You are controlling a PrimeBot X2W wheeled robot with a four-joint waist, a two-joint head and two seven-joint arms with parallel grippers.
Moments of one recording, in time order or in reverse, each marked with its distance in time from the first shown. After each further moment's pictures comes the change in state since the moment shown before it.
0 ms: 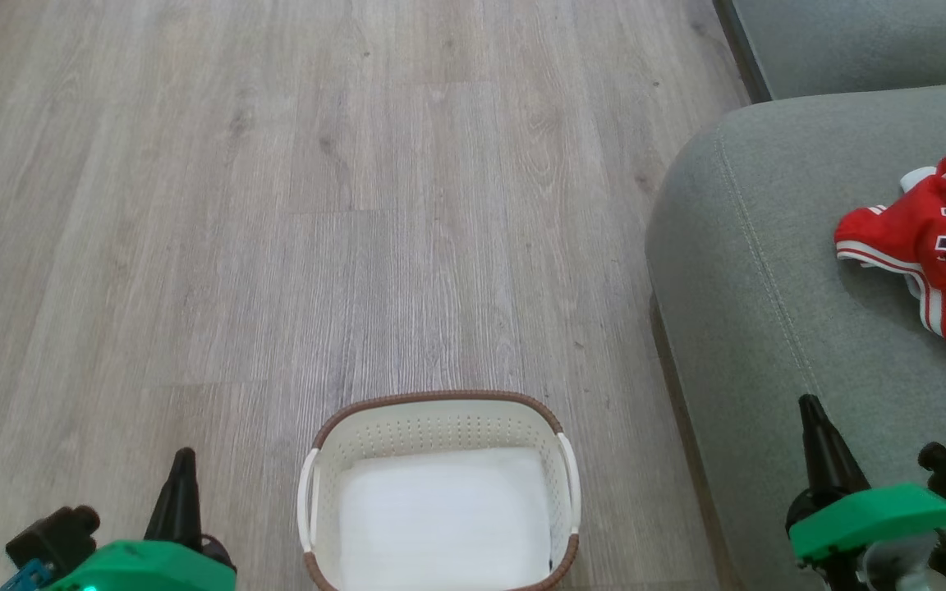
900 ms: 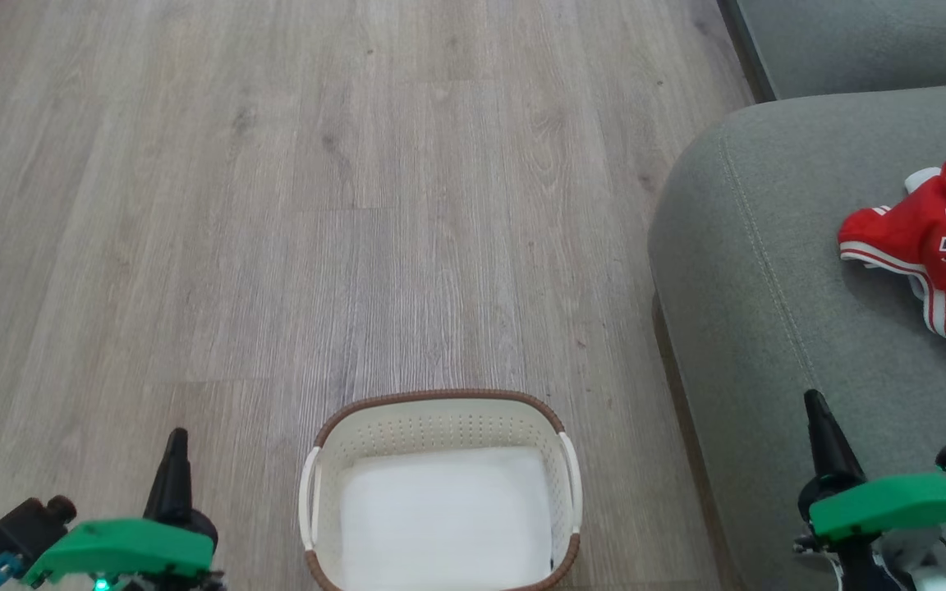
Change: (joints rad) left arm -0.042 -0.012 0.030 -0.004 -0.295 -0.010 0.080; right arm -0.030 0.026 -0.039 0.010 0.283 0.000 0.082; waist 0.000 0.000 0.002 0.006
